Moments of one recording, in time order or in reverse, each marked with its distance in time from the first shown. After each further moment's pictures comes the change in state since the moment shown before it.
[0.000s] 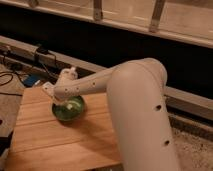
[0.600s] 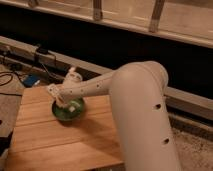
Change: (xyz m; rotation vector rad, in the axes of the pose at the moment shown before) arm 0.012 -0.007 0.005 -0.013 -0.001 0.034
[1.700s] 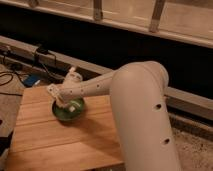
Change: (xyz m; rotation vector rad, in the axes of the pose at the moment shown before) arm 0.000 0.002 0.000 -0.002 0.000 -0.002
